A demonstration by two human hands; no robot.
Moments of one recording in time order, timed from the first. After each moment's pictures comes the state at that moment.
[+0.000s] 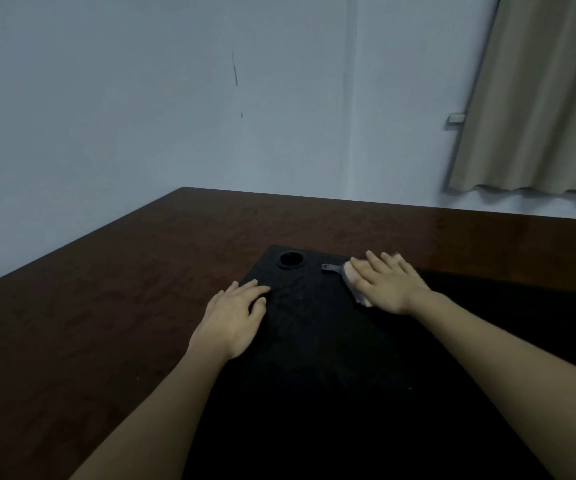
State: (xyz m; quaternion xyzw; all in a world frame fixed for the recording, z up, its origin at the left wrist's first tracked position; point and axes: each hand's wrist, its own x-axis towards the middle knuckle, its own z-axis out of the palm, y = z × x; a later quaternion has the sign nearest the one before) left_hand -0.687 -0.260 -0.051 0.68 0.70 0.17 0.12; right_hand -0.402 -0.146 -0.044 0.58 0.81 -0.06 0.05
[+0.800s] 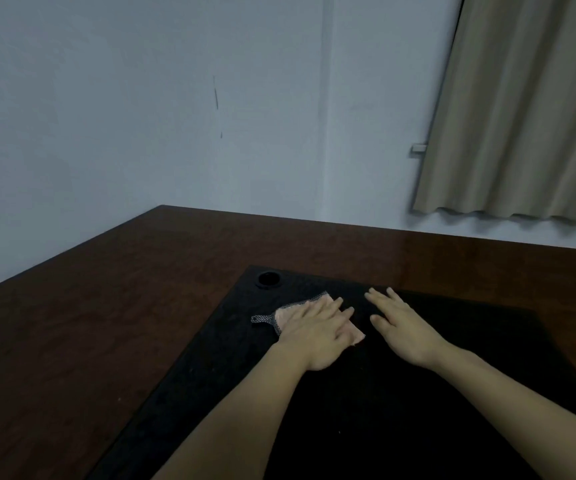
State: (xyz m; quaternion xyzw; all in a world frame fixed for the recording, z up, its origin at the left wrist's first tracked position) left_hand -0.546 -0.231 -0.042 0.84 0.54 0.00 0.10; right_hand -0.344 -0.219 -0.033 0.58 0.78 -0.21 -0.15
